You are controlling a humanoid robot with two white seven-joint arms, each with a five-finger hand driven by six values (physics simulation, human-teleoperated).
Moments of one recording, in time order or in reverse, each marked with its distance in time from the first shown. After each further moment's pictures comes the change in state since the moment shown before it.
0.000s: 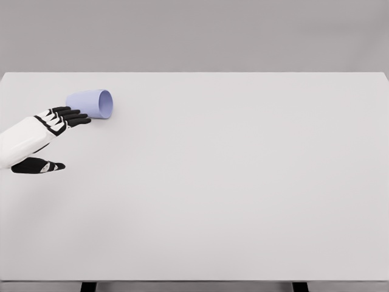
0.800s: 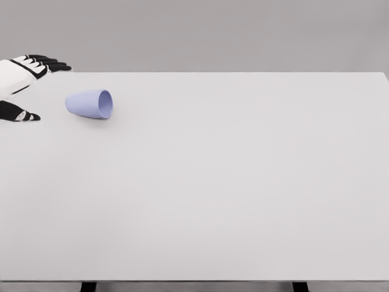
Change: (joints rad) left arm -0.385 -0.011 -0.030 0.114 0.061 0.157 -0.358; right arm 0.000 0.000 0.000 0.001 0.000 0.000 0.002
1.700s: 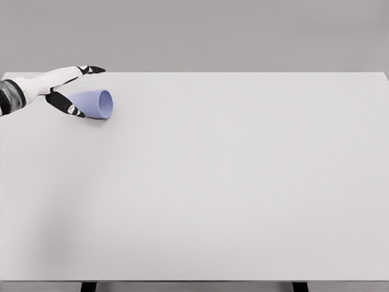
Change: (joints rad) left arm -0.361 -0.269 -0.337 0.491 -0.003 0.219 -0.074; right arm 0.000 0.000 0.000 0.000 0.000 0.000 0.000
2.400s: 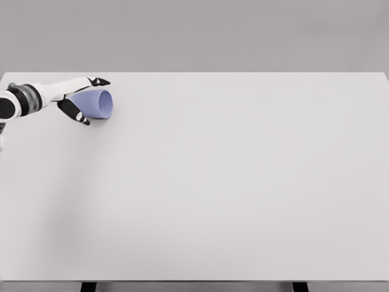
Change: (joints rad) left arm -0.083 -0.088 -0.071 0.200 -0.107 0.000 0.000; right arm 0.000 0.000 0.000 0.000 0.000 0.000 0.000
